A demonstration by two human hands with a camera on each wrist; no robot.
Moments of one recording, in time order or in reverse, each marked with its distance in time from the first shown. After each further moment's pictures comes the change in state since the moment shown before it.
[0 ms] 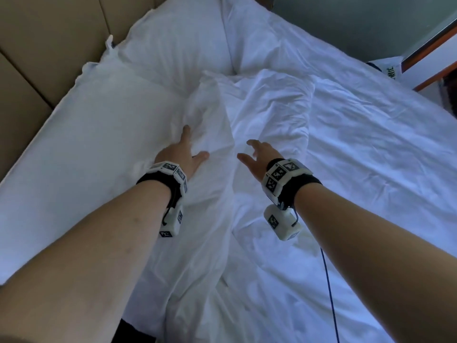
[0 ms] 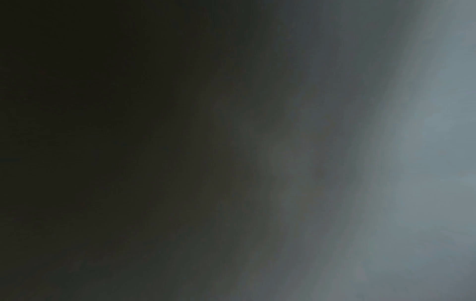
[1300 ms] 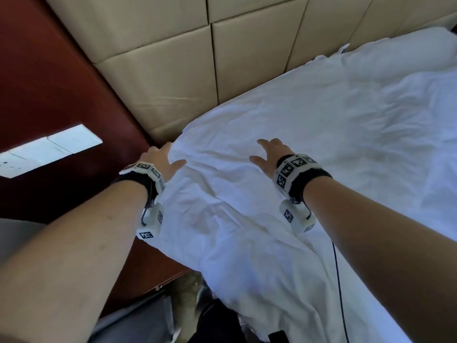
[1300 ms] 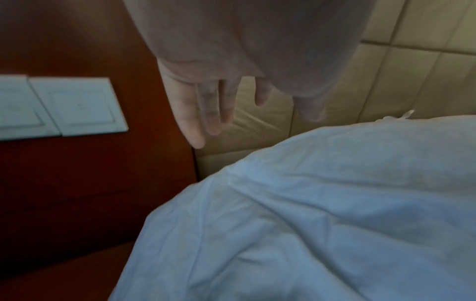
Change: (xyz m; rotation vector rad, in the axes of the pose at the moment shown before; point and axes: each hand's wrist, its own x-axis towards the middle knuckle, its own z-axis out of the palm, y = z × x) left_hand -0.412 -0.277 -0.006 -0.005 0.238 -0.821; right_hand -0.201 -0.198 0.139 -0.350 -0.267 -0.799
